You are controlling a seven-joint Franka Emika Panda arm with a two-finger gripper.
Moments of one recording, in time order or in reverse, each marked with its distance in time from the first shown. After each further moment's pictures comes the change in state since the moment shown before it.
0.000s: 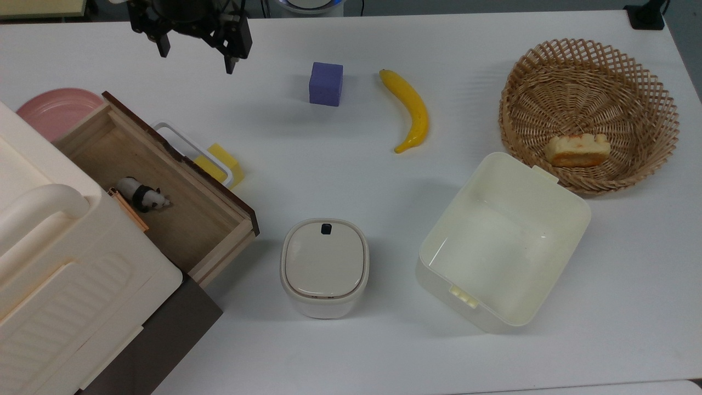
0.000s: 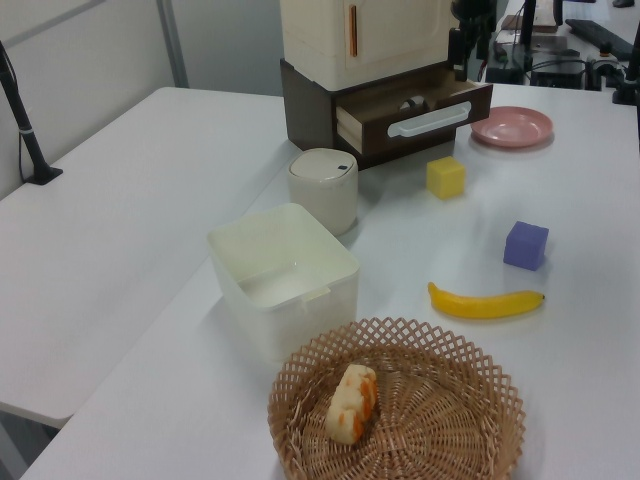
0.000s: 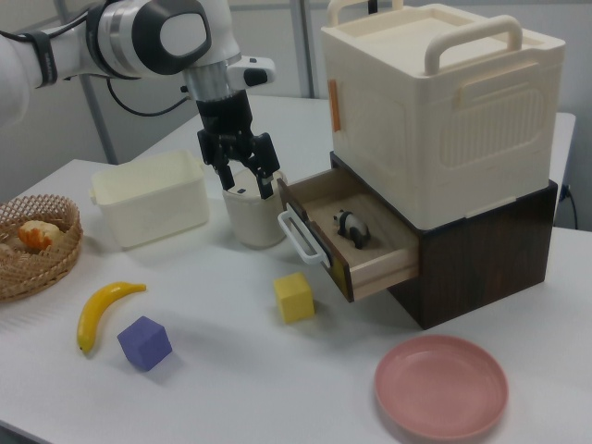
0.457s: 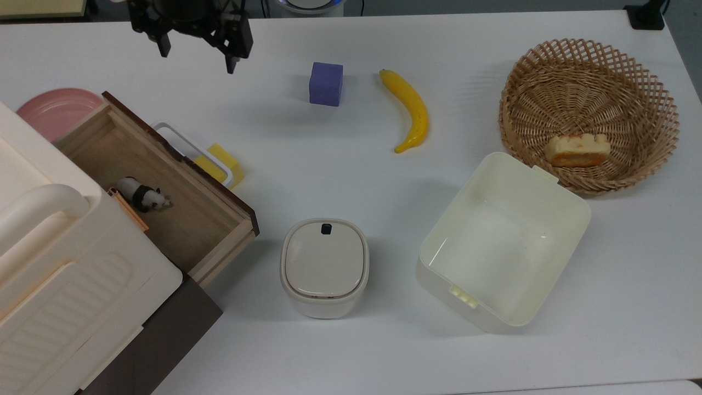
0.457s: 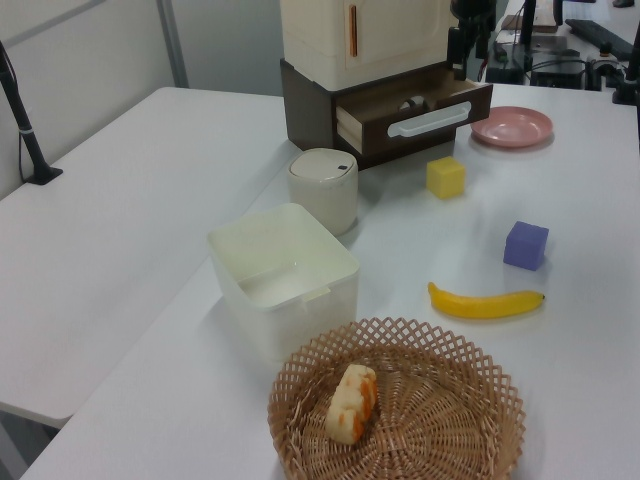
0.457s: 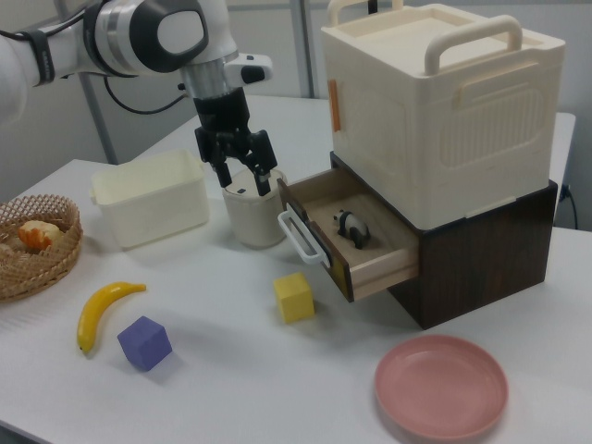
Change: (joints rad) arm 0.006 0.000 0.001 0.006 0.001 -0.001 0.000
